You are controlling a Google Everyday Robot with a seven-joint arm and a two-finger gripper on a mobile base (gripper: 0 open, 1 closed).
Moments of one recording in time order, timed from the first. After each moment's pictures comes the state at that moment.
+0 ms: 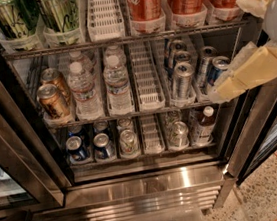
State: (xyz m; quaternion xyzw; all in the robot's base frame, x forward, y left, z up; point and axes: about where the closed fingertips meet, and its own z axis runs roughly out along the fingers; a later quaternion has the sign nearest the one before) arm 0.443 -0.160 1.044 -0.51 0.74 0.00 0.44
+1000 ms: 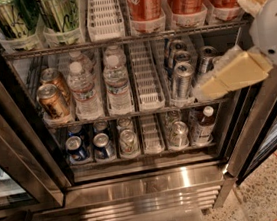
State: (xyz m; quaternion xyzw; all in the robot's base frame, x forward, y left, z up) arm 0.448 -0.152 1.044 -0.46 0.76 -0.03 0.47
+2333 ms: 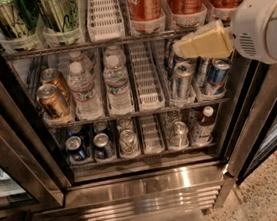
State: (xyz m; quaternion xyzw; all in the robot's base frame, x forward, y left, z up) arm 0.509 -0.167 1.071 -0.26 0.74 -0.09 0.62
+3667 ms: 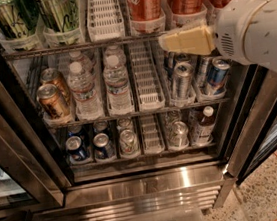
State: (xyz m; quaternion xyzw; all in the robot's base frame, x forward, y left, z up) arm 0.534 -0.150 1.066 -0.22 0.73 -0.03 0.65
